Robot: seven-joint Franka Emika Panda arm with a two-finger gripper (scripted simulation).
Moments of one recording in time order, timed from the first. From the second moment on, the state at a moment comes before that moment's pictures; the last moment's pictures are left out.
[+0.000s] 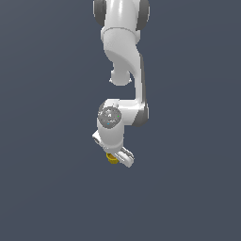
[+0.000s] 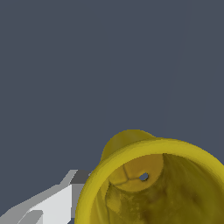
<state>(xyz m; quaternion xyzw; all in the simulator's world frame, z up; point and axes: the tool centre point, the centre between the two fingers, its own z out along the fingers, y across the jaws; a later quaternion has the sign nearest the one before) 0.068 -0.032 0.046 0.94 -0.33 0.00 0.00</state>
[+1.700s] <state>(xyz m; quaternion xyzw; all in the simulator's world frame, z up) -0.054 0.176 0.187 0.95 -0.33 0.00 0.00</state>
